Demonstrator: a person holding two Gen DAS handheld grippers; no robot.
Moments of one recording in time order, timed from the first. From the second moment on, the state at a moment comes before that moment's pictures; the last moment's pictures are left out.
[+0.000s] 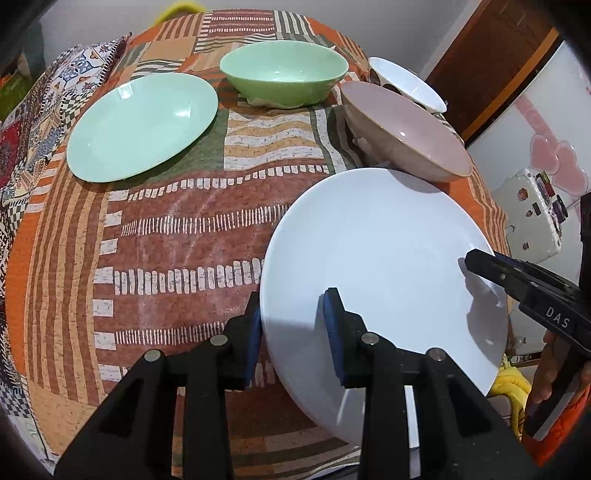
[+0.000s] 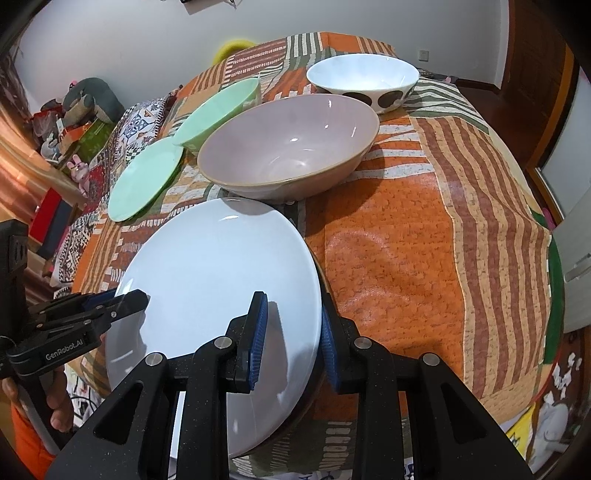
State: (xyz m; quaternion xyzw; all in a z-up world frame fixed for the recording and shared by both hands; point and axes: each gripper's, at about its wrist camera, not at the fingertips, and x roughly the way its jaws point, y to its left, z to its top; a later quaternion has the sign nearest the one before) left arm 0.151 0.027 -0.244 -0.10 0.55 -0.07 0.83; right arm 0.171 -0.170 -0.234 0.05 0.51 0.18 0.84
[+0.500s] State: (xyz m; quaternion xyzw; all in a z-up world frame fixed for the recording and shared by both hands) left arm 0.151 0.015 -0.244 -0.06 0.54 -0.06 0.84; right arm 0.166 -0.180 -0.230 0.04 0.50 0.17 0.85
